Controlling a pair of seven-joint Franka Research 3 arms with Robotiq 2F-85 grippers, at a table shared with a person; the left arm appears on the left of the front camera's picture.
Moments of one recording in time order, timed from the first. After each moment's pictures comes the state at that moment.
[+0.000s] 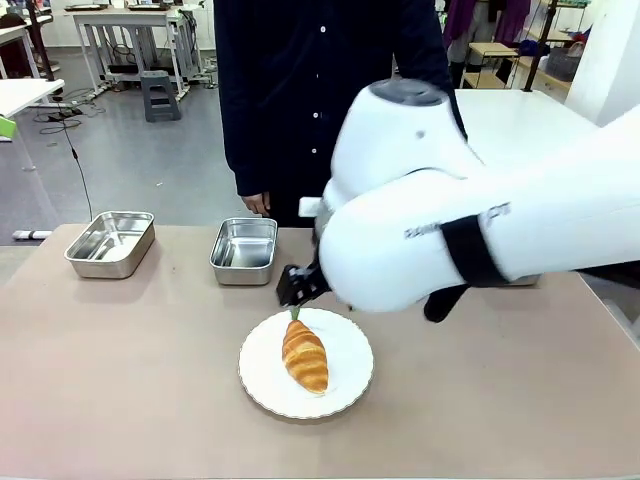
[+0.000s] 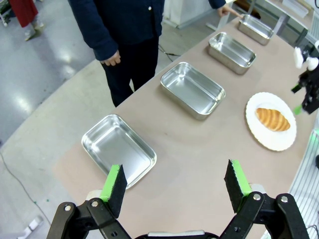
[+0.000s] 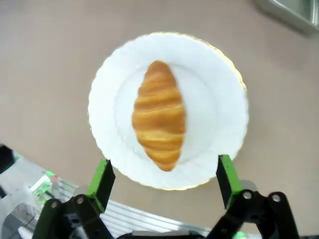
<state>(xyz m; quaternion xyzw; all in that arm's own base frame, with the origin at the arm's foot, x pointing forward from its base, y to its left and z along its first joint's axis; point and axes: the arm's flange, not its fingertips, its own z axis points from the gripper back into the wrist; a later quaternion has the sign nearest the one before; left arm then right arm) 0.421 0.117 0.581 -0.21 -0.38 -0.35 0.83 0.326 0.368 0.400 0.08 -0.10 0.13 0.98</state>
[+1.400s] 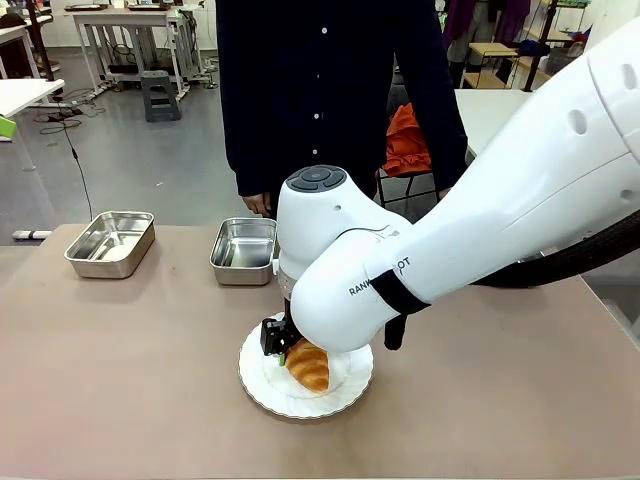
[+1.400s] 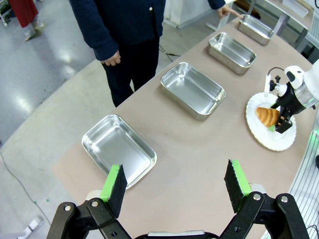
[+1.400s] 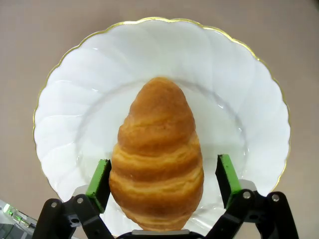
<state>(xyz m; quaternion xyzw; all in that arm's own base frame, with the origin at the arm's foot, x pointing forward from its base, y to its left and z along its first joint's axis) 0.421 0.117 0.581 -0.21 -0.38 -0.35 0.83 0.355 0.405 0.298 0.01 -0.05 0.15 0.99</state>
